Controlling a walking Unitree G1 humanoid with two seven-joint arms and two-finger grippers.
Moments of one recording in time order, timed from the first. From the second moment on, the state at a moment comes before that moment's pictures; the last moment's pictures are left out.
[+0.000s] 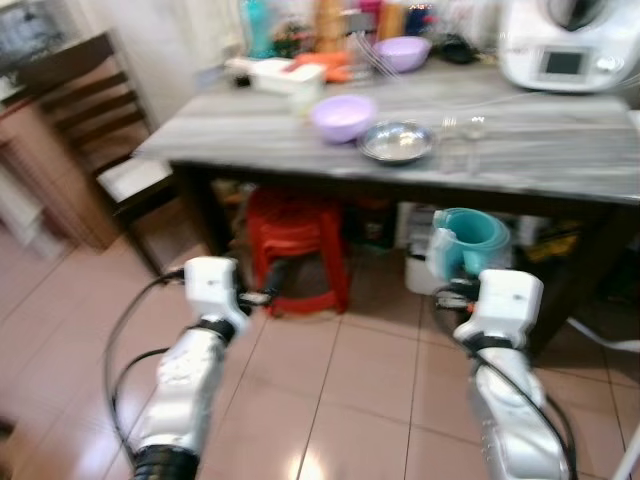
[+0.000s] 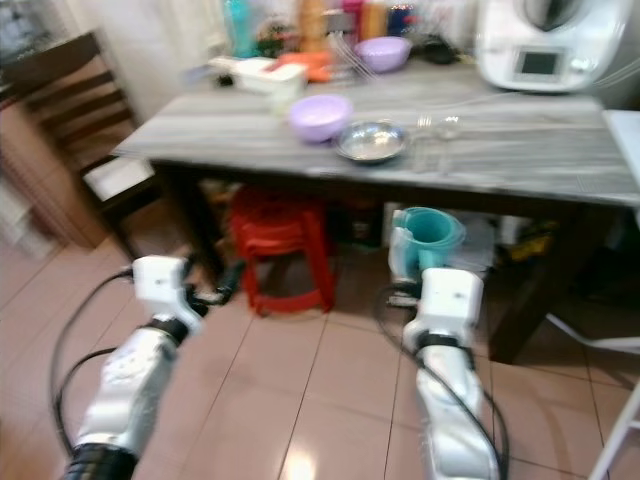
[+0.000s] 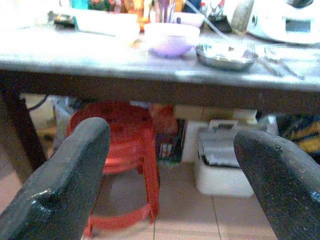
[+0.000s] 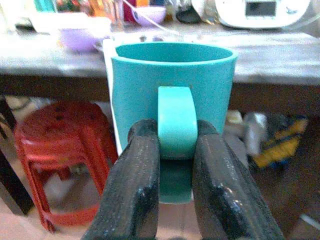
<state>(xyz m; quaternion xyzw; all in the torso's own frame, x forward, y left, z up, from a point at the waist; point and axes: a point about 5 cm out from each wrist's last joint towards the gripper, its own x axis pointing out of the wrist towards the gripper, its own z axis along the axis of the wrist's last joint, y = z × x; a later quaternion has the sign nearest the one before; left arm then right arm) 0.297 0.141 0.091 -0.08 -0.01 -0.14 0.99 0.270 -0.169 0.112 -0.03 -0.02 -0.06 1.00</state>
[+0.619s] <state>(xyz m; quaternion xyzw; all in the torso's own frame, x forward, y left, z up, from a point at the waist) 0.292 0.138 0.094 -0.09 -0.01 -0.17 0.98 0.263 -0.185 0.131 -0.08 -0.05 -0.10 0.99</state>
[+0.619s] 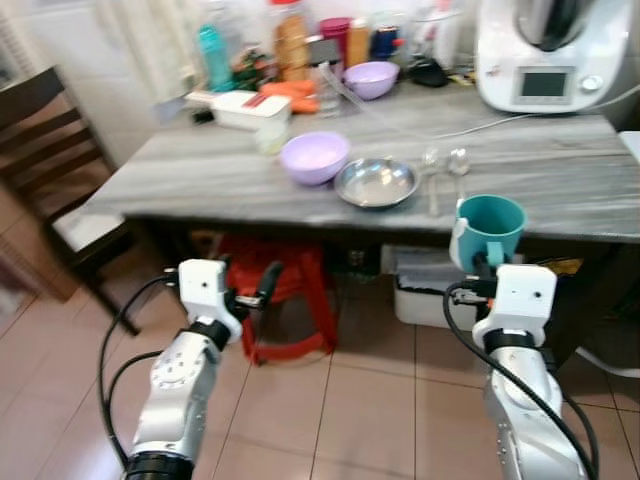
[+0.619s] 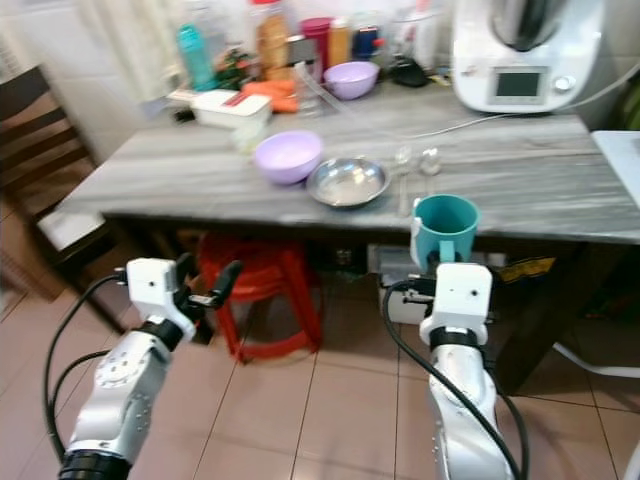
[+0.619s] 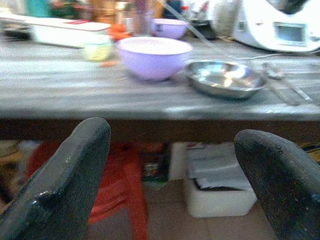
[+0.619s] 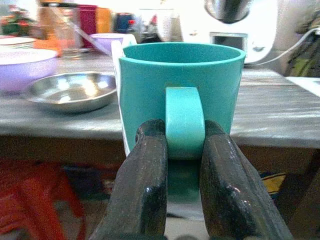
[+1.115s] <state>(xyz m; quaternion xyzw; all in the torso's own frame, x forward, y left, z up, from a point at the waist) 0.284 0.131 0.095 -0.09 0.00 -0.21 0.97 0.264 -0.181 0.142 -0.08 -0.06 -0.10 0.99</state>
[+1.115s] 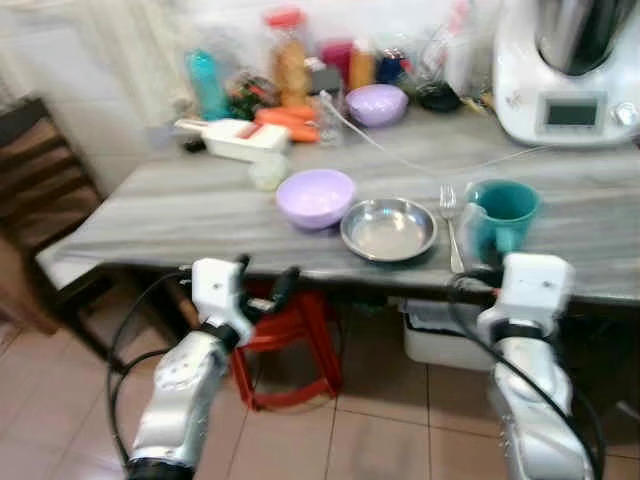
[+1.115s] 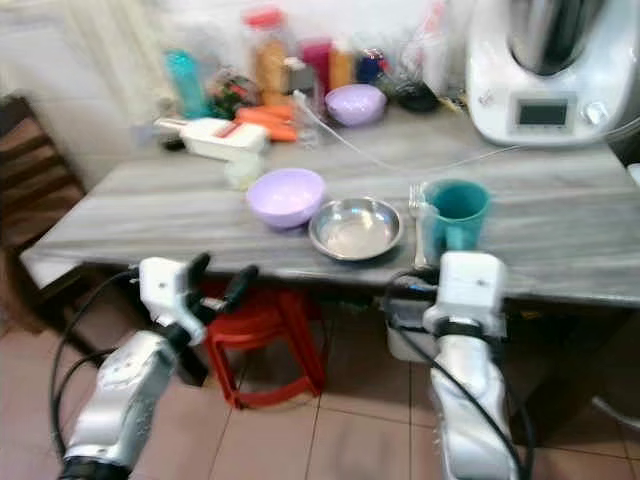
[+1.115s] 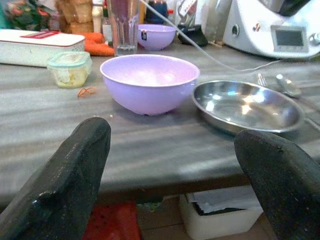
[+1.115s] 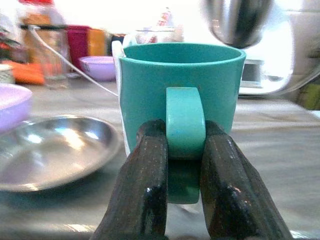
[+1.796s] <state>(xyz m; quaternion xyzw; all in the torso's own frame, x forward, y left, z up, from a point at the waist) 0.270 0.143 0.095 -0.08 0.00 -0.20 0.98 0.268 -0.184 0.152 -0.09 -0.08 -0.09 0.99</state>
